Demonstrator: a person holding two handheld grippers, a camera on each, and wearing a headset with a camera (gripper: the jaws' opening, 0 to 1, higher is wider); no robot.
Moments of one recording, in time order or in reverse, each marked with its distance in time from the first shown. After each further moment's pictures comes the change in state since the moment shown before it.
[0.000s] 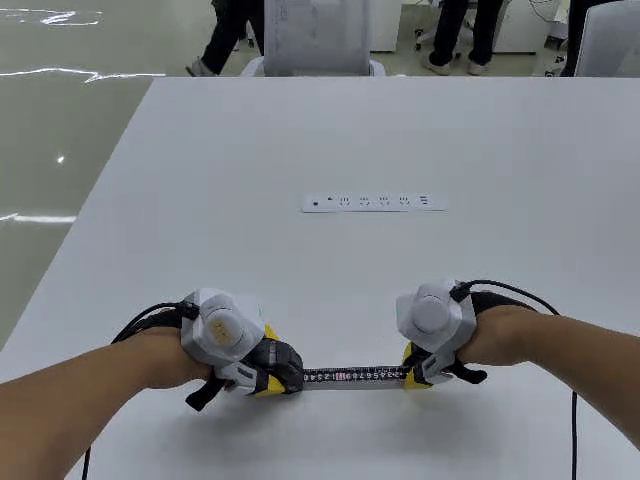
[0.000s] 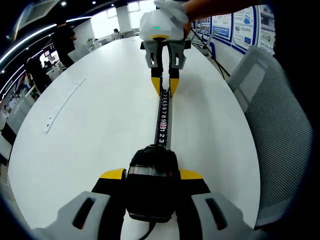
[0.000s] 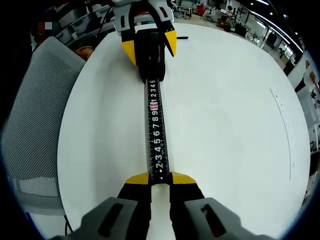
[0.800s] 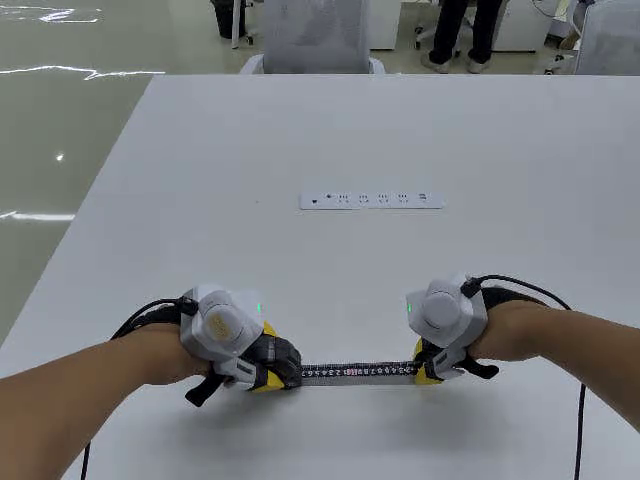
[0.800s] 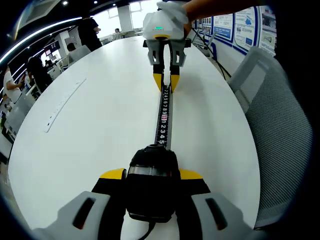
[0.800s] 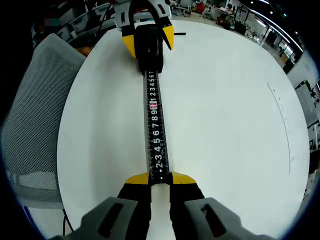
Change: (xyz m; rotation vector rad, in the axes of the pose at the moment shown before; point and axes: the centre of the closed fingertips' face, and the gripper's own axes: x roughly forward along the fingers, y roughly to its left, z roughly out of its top) left arm 0.000 0.002 0.001 -0.009 0.000 0.005; right arm -0.007 -0.004 -0.019 0.006 0.020 -0.005
